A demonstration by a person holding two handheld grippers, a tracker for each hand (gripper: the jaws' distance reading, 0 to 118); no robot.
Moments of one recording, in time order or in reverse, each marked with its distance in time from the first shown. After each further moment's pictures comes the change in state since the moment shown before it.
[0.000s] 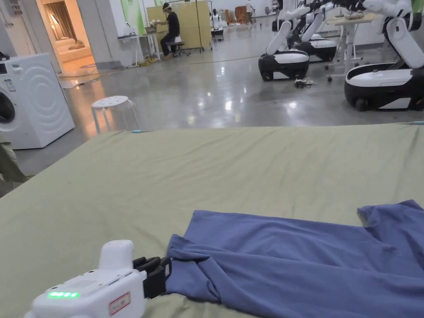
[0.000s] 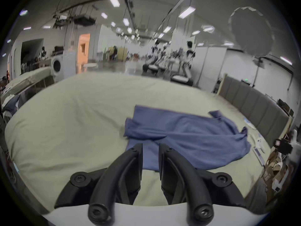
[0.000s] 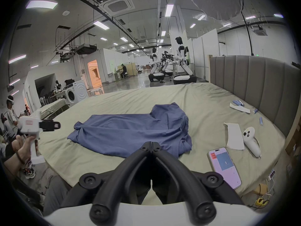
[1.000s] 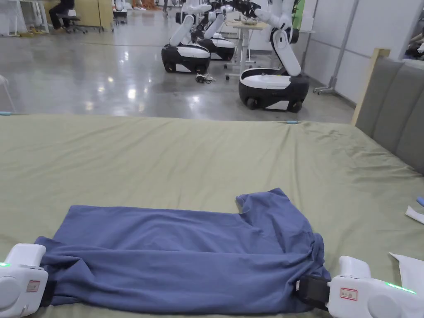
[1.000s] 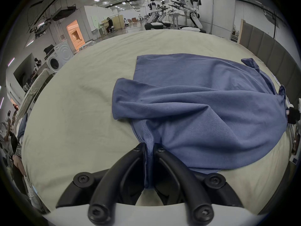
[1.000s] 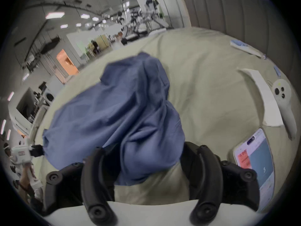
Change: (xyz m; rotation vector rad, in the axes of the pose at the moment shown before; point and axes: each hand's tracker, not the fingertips) left arm 0.013 -0.008 -0.129 -0.360 0.186 -0.221; right arm 0.093 -0.027 -0.199 -0.452 -0.121 -0.283
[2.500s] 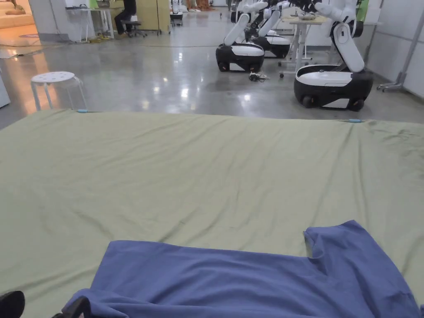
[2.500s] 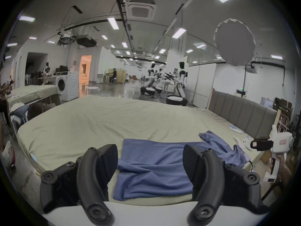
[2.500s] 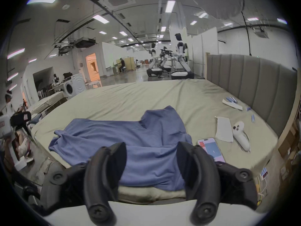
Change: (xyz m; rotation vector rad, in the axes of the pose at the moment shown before) left arm 0.012 -0.167 0.282 0.667 -0.183 0.170; right arm -0.047 -0.110 0.227 0.405 0.094 0.342
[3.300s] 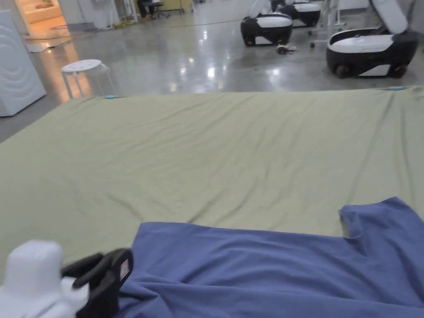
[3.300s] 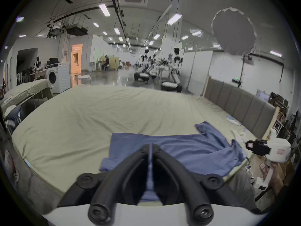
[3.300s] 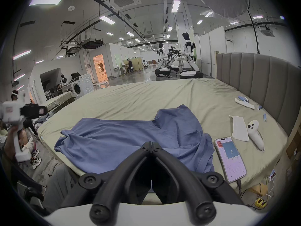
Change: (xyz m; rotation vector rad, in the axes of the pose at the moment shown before) left arm 0.004 0.040 -0.072 -0.192 -0.032 -0.014; right arm -0.014 -0.008 -0.024 0.002 0.081 -0.021
